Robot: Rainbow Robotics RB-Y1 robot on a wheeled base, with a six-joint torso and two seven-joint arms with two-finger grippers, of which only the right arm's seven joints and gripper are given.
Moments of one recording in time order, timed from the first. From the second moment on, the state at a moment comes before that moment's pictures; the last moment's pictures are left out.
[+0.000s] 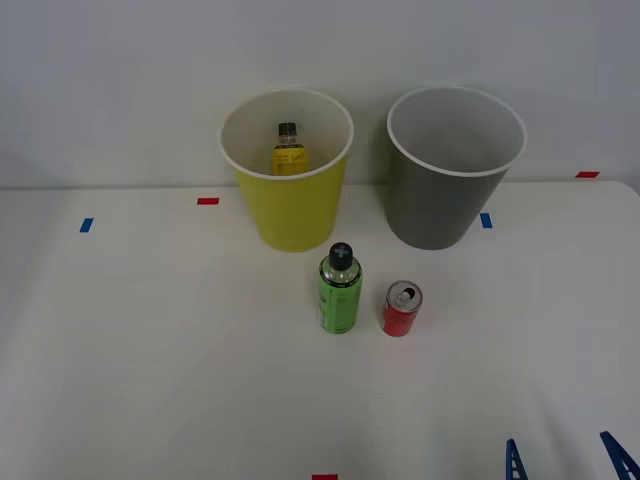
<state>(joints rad) 0.97 -0.09 0.04 -1.78 0.29 -0.94 1.19</state>
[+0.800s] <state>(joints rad) 0.86 -0.17 0.13 -1.78 0.37 -0.83 1.21</state>
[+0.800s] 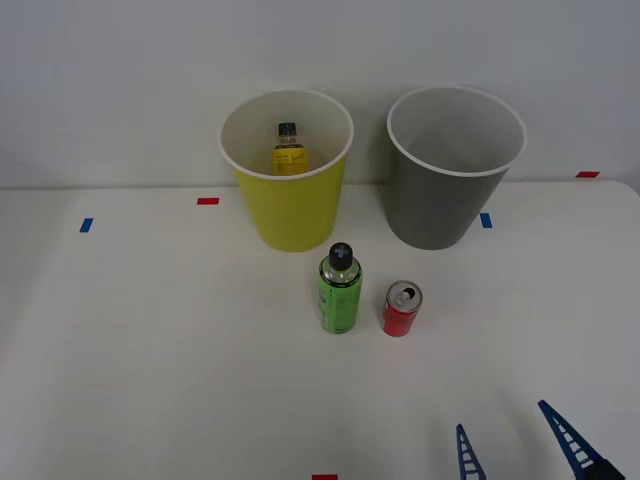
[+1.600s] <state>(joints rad) 0.52 -0.13 0.25 -1.75 0.39 -0.47 1.24</state>
